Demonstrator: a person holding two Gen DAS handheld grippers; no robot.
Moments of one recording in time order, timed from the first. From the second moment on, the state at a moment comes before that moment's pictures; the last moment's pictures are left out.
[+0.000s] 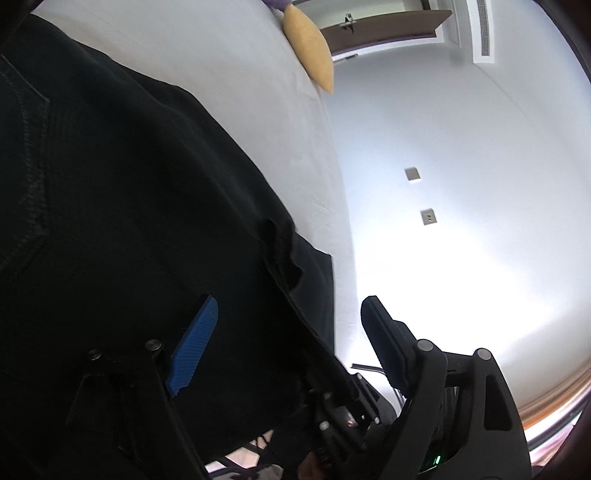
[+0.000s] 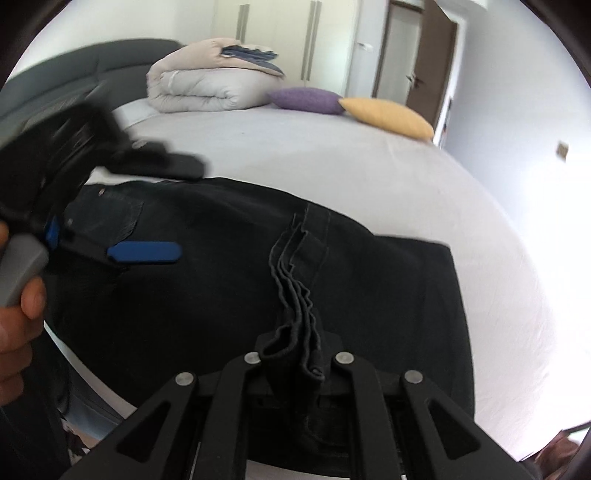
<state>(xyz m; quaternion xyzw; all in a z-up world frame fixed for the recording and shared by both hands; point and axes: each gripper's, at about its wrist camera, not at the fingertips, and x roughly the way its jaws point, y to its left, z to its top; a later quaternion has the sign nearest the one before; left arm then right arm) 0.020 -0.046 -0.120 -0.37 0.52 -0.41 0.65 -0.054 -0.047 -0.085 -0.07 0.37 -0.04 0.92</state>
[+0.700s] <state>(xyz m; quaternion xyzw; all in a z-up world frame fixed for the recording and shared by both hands) 0.045 -0.040 -0.104 -0.25 0.58 -0.42 0.66 -0.077 0.023 -0.072 -0.22 0.35 0.02 0.91</state>
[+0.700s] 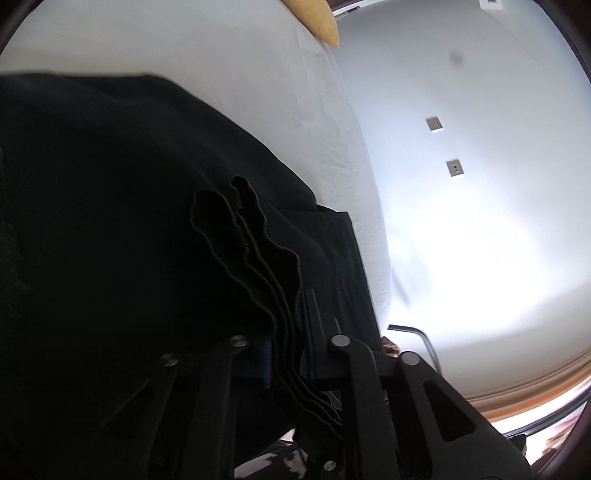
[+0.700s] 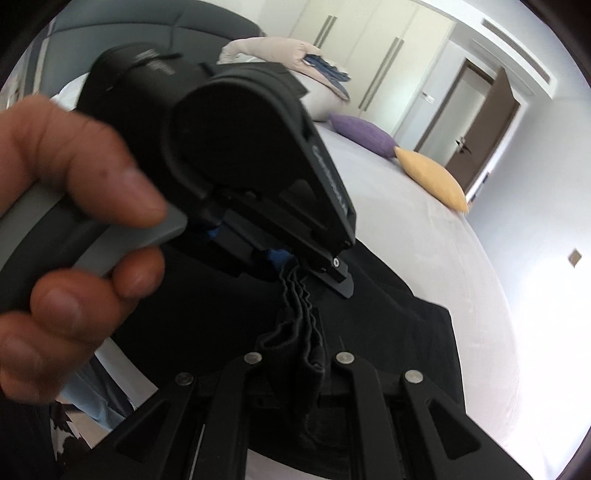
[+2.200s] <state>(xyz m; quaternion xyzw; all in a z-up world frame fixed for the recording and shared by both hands) 0.016 0.020 -0.091 0.05 0.50 -0.30 0.81 -0.078 -0.188 -0.009 0.08 0.35 0.11 0.93</state>
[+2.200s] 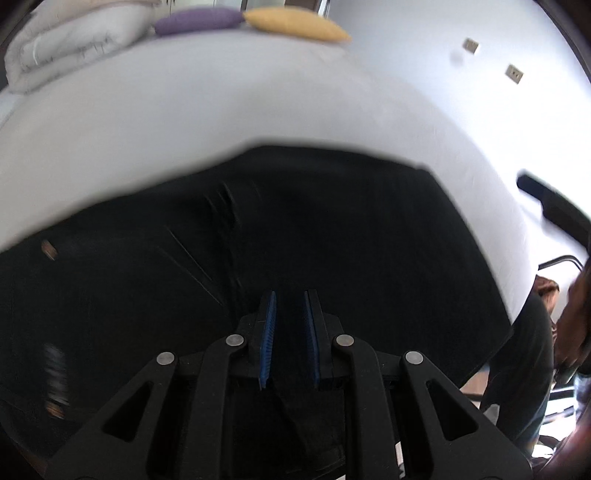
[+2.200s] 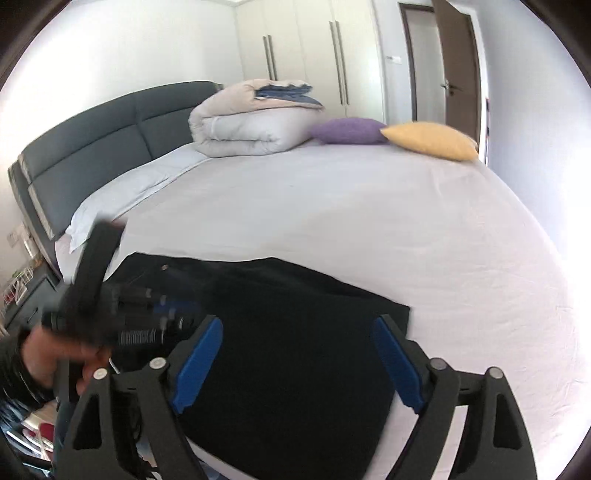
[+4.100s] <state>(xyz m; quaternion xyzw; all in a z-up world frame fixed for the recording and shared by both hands) -0.042 0.198 -0.040 -0.27 0.38 -0.19 0.87 -0.099 -0.187 -0.123 0.39 0.46 0.24 0.76</state>
